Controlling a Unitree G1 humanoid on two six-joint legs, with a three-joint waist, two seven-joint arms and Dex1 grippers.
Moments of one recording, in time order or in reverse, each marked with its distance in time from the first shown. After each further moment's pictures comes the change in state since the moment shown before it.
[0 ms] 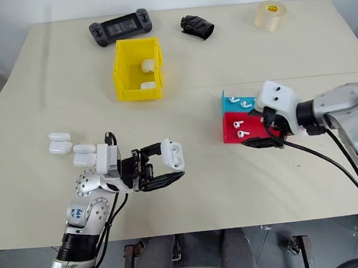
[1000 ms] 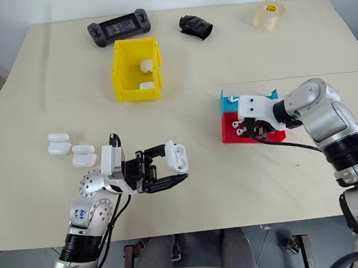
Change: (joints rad) left arm 0.006 -0.010 -0.021 -0.005 0.006 -0.003 0.009; right arm -0.187 0.168 0.183 0.365 -0.335 -0.328 0.122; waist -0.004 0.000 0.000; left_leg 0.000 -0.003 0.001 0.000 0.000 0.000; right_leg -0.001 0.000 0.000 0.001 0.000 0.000
